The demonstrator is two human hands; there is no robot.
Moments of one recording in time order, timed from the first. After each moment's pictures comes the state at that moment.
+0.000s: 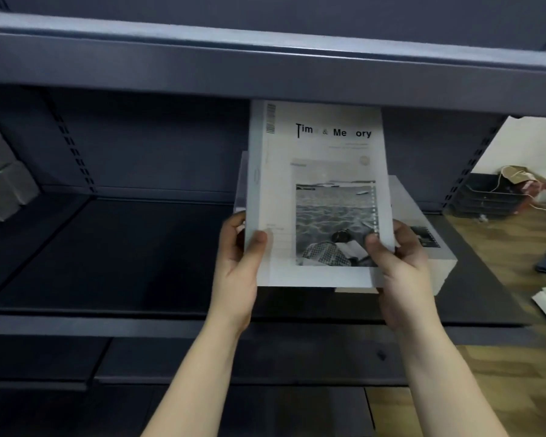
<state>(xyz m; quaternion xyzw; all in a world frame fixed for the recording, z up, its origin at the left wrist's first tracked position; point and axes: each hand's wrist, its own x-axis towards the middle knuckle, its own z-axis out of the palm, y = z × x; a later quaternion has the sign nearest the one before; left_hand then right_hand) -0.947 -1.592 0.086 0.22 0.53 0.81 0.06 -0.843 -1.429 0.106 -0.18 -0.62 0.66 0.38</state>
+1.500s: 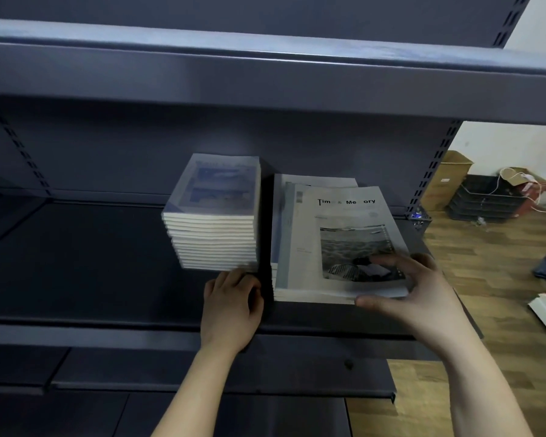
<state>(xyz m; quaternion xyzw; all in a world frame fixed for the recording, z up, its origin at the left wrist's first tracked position) -0.927 -1.507 -0.005 0.31 0.90 0.25 -0.16 -0.757 -1.294 0.098 -0.24 -0.89 0.34 0.19</state>
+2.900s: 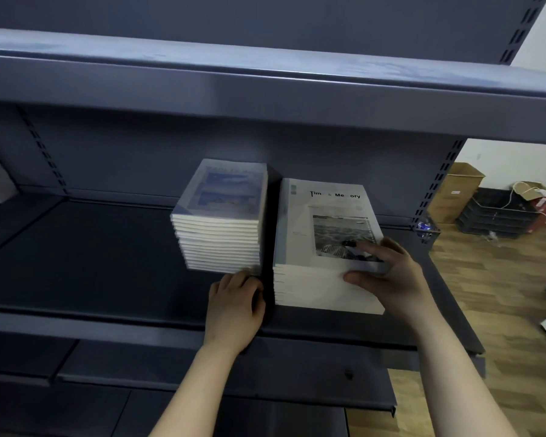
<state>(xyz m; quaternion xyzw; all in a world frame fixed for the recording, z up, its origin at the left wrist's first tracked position) -0.925 -1.504 -0.002 0.31 0.91 0.25 -0.13 -0.805 -1.272 0.083 -0.20 -0.88 0.37 0.24</state>
